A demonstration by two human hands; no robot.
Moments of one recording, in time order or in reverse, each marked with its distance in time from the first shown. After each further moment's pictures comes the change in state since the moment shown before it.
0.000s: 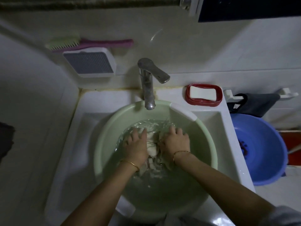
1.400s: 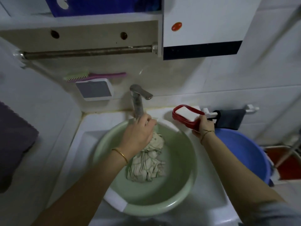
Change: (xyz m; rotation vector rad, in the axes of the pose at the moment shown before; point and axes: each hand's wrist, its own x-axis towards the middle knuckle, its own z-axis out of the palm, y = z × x) left_hand -0.053 0.040 -0.101 0.080 0.743 0.706; right_hand -0.033 0.111 -0.090 1.822 0.549 0.577
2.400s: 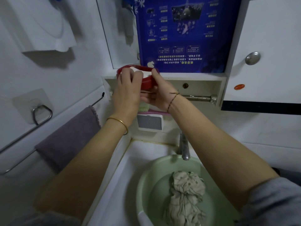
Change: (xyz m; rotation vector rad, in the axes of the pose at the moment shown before) left_hand 0.029 -0.107 -0.218 0.406 0.624 -0.394; right_hand -0.204 -0.157 0.254 0.017 -1.130 -0.131
